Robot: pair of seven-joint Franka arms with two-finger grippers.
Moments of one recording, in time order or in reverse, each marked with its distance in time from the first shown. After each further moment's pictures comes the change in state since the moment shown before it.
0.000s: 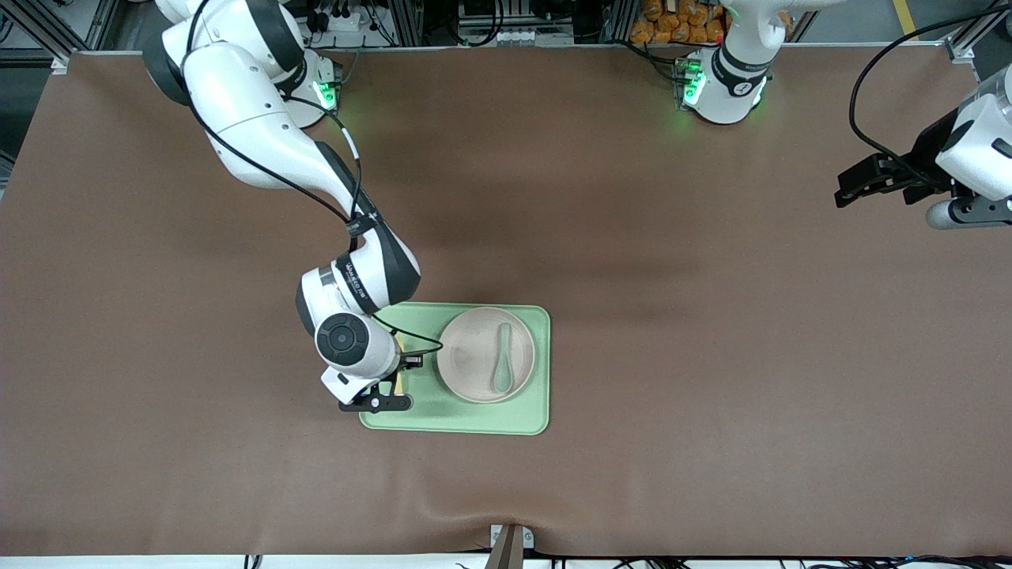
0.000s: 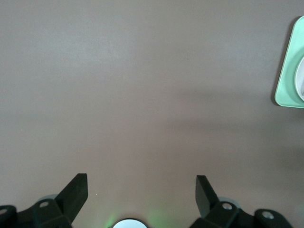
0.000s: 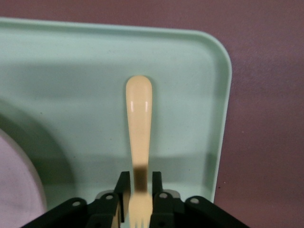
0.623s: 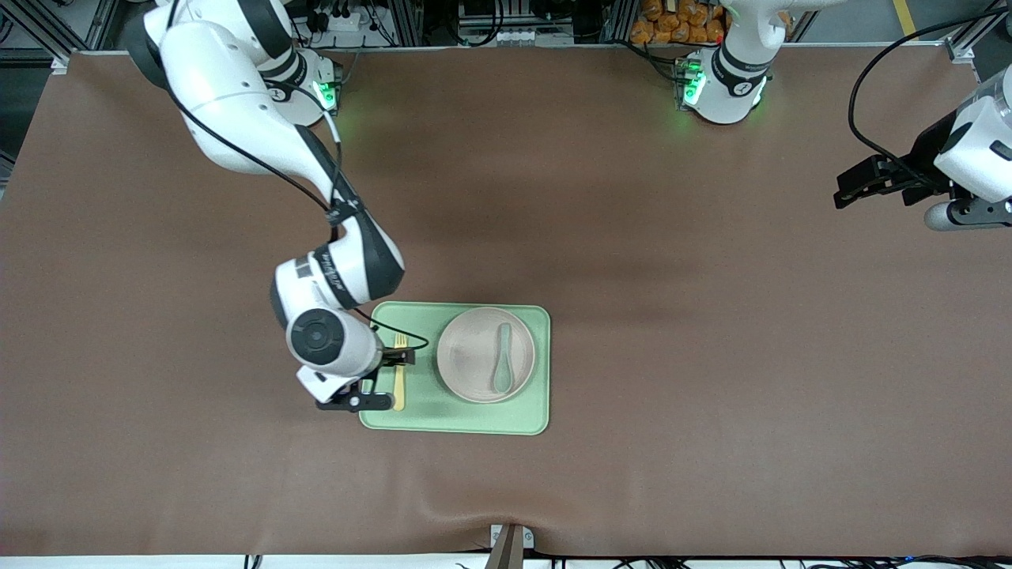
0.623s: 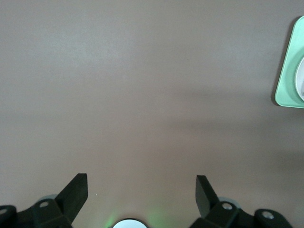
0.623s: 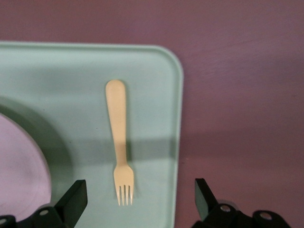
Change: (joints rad) left arm 0.000 0.002 0.000 0.000 0.000 0.001 0.000; right arm -0.049 -0.101 0.000 0.033 0.009 -0.147 -0.004
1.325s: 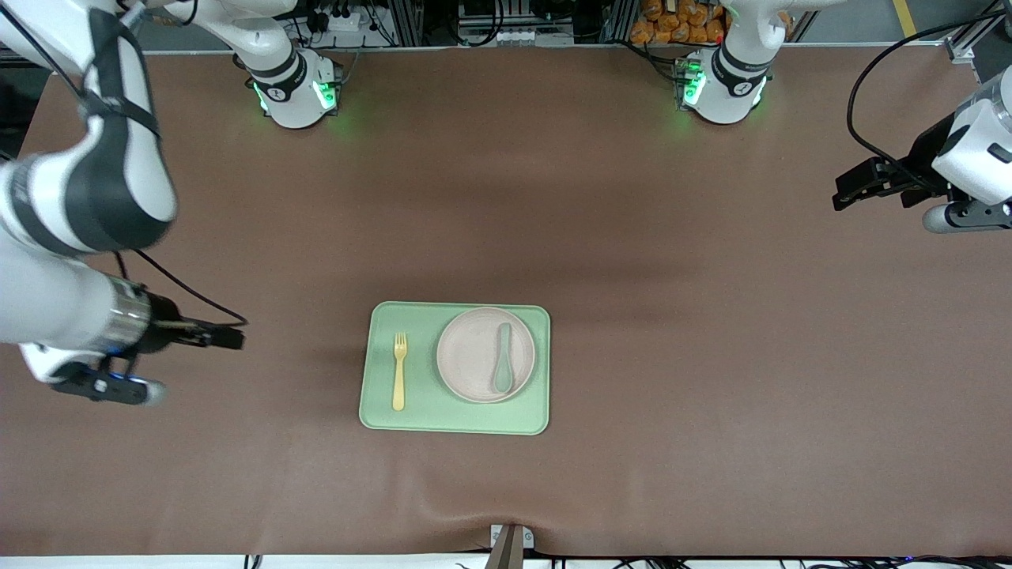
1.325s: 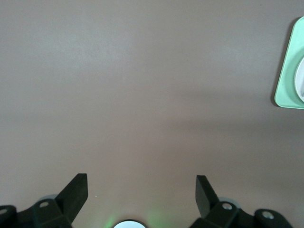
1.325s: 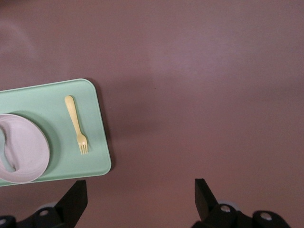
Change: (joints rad) left arm 0.000 0.003 -0.001 0.000 0.000 0.006 0.000; right arm -0.281 -0.334 0.000 0.055 0.081 -0.363 -0.127
